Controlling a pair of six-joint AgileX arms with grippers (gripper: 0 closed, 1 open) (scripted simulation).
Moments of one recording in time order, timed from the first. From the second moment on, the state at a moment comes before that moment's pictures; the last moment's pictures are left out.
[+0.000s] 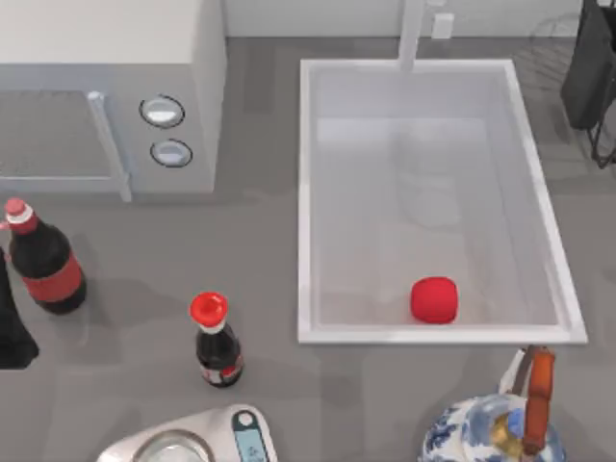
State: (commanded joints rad) left arm 0.00 0.00 0.00 0.00 0.00 0.00; right arm 0.00 0.00 0.00 0.00 0.00 0.00
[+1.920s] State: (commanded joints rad) left arm 0.00 0.00 0.00 0.00 0.00 0.00; right arm 0.10 0.38 0.33 -0.22 0.00 0.10
